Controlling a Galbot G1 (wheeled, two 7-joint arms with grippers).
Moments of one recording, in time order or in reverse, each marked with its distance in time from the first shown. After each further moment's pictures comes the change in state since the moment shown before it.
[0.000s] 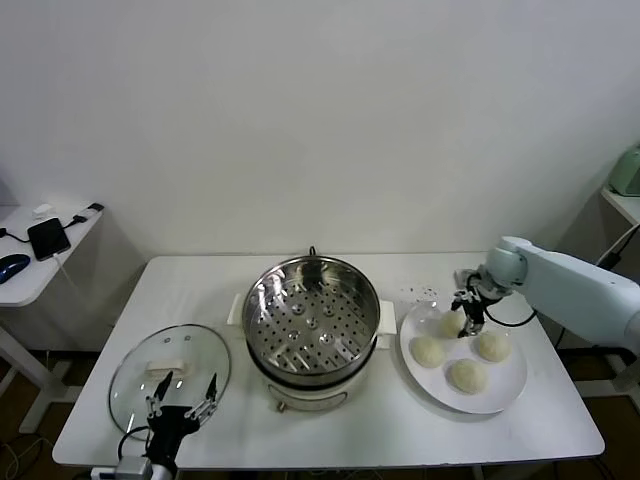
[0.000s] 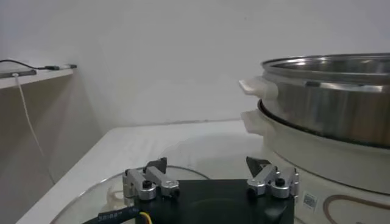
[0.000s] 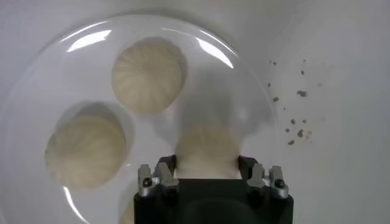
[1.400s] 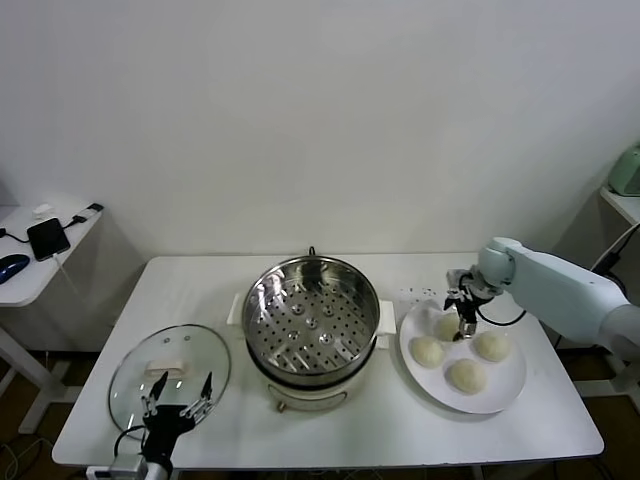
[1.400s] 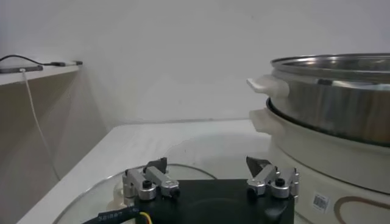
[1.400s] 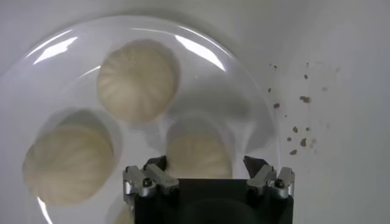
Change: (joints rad) left arm -0.013 -0.002 -0.019 0.022 -0.021 0.002 0.008; right arm -0.183 0.096 0.132 -0.177 -0.070 -0.003 0.016
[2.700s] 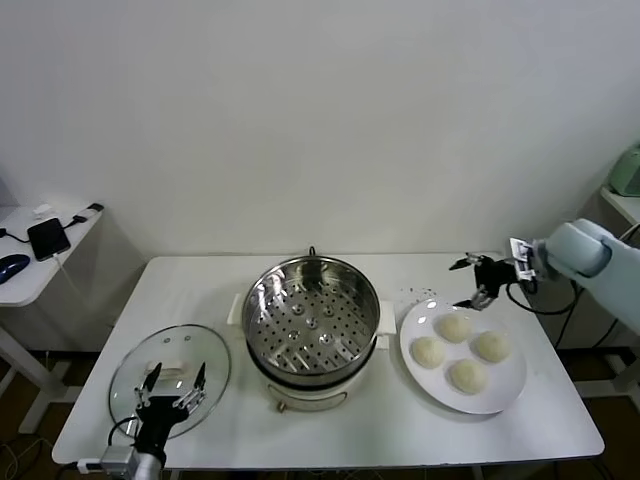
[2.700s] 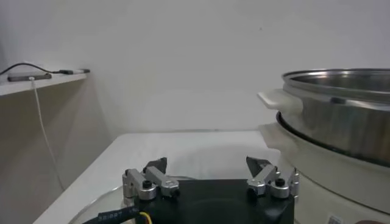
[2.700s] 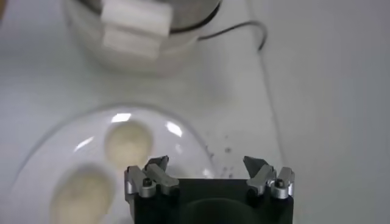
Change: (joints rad) left arm -0.027 0.019 -0.021 0.003 -0.042 -0.006 0.001; right arm 0.144 -0.319 0.076 0.328 0.136 0.114 -0.076
